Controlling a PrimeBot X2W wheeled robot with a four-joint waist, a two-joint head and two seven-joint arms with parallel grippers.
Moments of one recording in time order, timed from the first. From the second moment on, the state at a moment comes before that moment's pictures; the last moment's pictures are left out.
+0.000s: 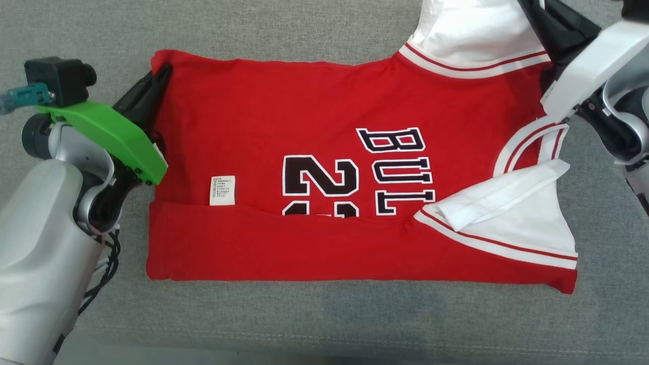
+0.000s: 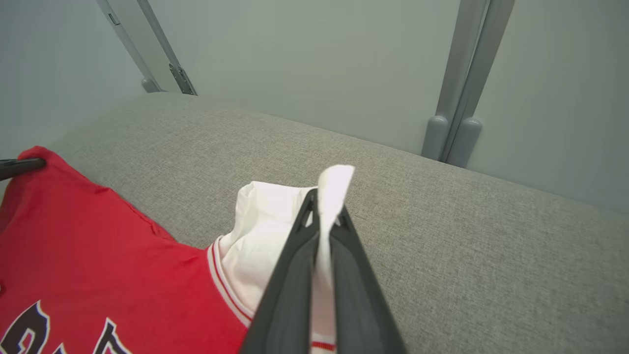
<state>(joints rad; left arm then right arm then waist) -0.77 0.37 -0.59 0.44 -0.92 -0.12 0.01 -0.79 -0.52 0.57 0.25 0.67 0.12 0.07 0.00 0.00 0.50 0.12</state>
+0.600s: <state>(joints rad) -0.61 0.42 -0.61 0.41 -0.98 -0.12 -0.12 -0.49 -0.57 0.53 0.09 0.73 0.12 -0.01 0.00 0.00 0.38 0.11</state>
